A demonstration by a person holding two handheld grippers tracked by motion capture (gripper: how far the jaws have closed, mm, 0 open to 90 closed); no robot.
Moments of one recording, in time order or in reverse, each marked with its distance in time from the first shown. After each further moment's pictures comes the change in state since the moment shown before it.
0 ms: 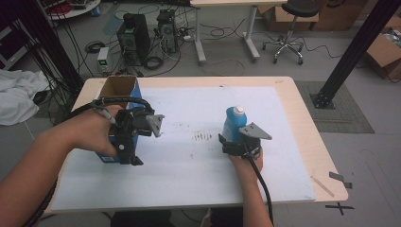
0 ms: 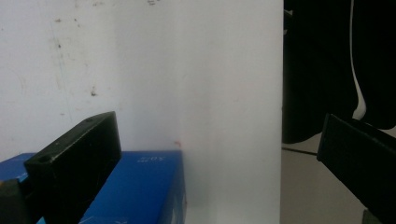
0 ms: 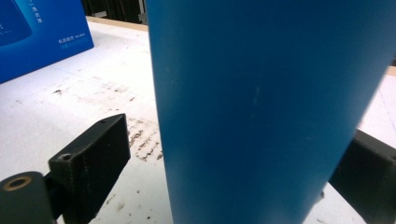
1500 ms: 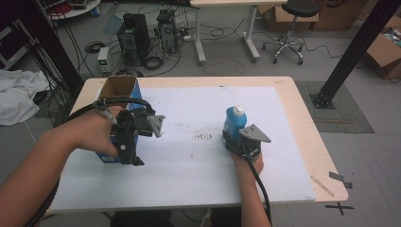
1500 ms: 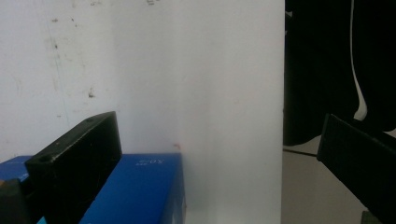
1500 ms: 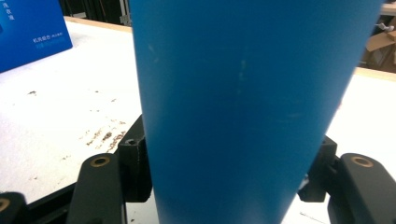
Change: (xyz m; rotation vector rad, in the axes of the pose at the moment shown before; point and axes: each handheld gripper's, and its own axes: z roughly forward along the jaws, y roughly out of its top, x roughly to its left) left arm 0.002 0.000 0.005 -0.004 -0.008 -0.005; right arm 0.002 -0.005 0.000 -0.018 -0.078 -0.002
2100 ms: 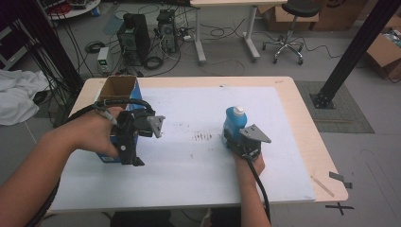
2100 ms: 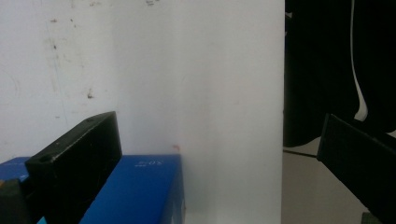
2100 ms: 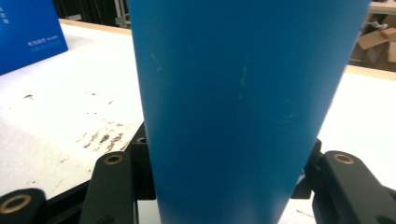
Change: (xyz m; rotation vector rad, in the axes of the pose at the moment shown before) left arm 0.000 0.000 0.002 -0.002 0.003 0.007; right arm 0.000 0.001 -0.002 0.000 -0.012 0.008
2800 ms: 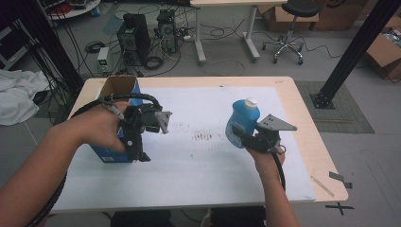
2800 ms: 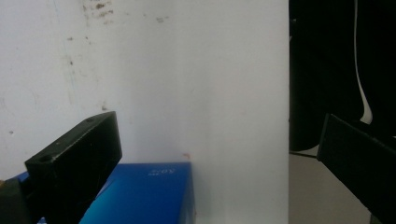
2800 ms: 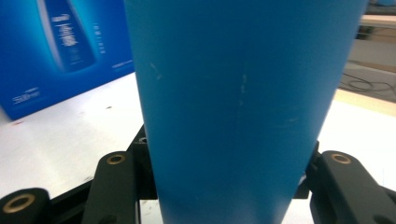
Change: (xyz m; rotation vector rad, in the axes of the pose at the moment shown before) left arm 0.006 0.019 -0.009 -0.004 0.012 0.016; right arm -0.040 0.047 -0.041 -0.022 0.297 -0.061
